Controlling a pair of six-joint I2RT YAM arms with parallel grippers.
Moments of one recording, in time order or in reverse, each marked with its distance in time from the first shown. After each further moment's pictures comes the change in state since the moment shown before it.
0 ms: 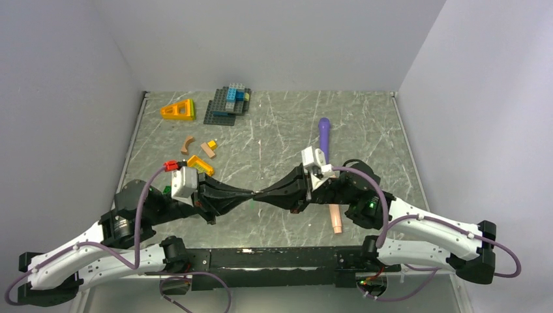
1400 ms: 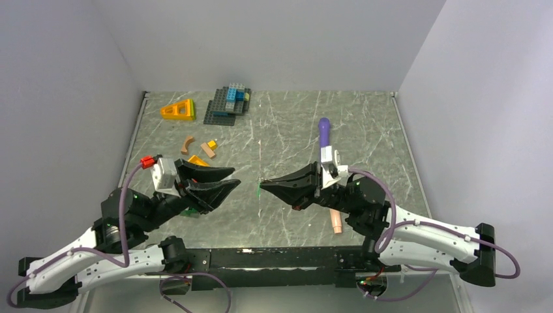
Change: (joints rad) left arm -0.004 -0.086 -0.079 0.146 -0.311 -0.061; right arm 0.010 -0.060 -0.182 0.339 0.240 0.090
